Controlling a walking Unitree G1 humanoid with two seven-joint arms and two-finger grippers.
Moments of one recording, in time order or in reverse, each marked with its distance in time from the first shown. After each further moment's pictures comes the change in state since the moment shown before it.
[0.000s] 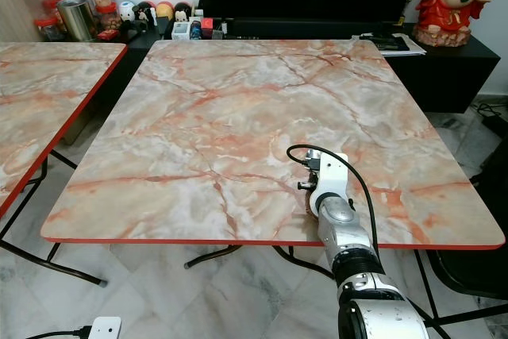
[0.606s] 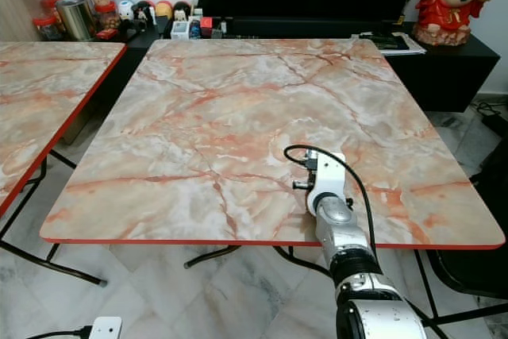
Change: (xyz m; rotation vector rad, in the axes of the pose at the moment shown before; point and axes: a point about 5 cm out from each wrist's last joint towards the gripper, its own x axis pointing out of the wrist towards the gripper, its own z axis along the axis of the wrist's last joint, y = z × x) left arm 0.000 0.000 0.000 0.000 -0.003 0.002; right arm 0.000 0.004 0.004 -0.008 -0.047 -0.005
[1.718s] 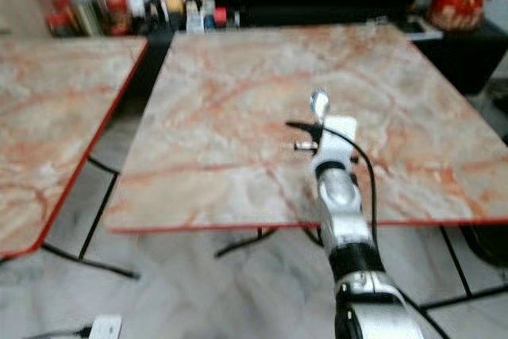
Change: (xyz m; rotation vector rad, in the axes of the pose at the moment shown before) left arm 0.001 -0.001 0.007 -0.008 -0.017 0.014; right arm -0.012 0.007 0.065 0.003 -0.414 0.020
